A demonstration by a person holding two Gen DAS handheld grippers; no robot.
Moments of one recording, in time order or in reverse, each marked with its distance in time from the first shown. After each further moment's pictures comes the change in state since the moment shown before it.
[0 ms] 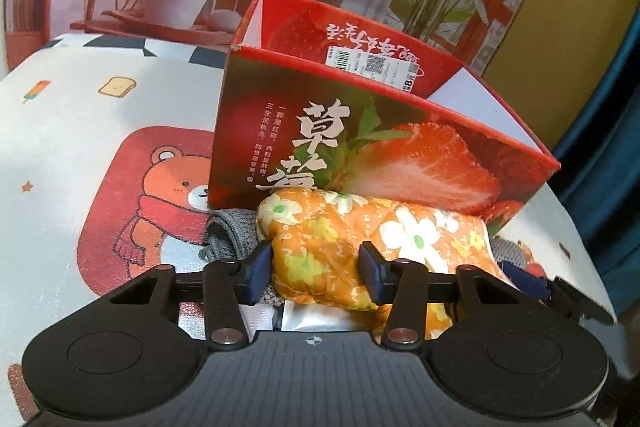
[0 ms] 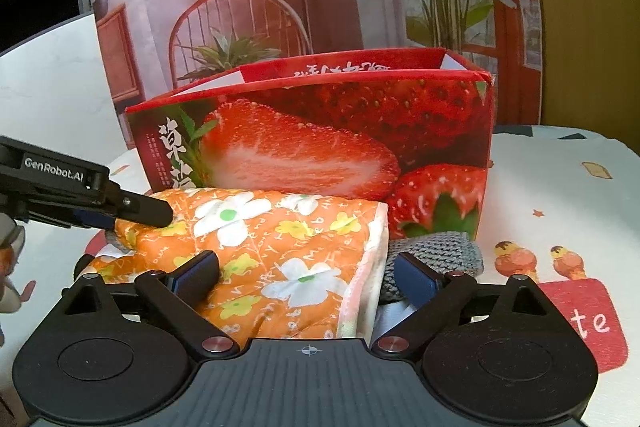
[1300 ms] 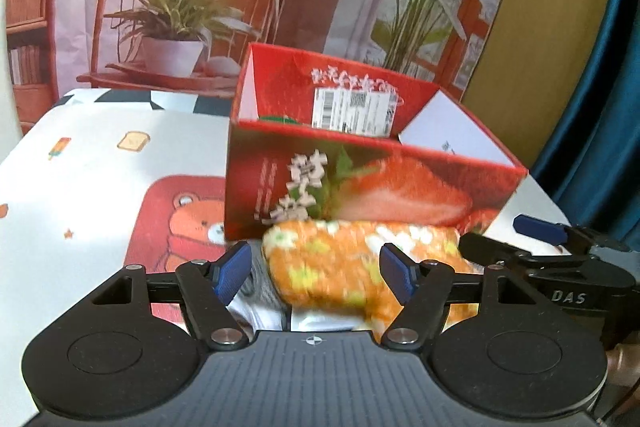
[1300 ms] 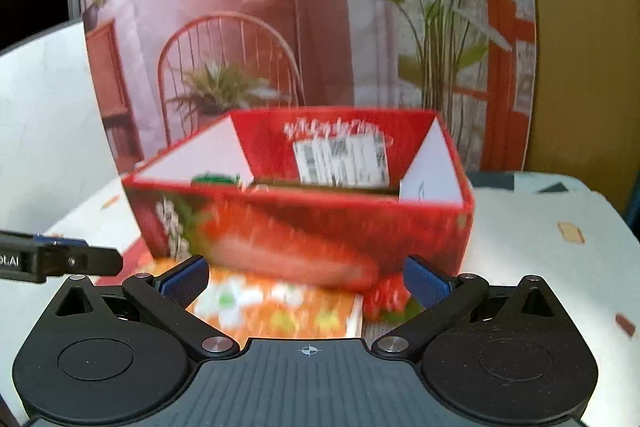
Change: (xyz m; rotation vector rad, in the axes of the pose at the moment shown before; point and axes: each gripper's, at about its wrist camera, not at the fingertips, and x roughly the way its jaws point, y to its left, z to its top) left arm -0.048 -0.014 0.006 0.093 -0.074 0.031; right arm -0.018 0.006 0.062 -0.032 0.003 -0.069
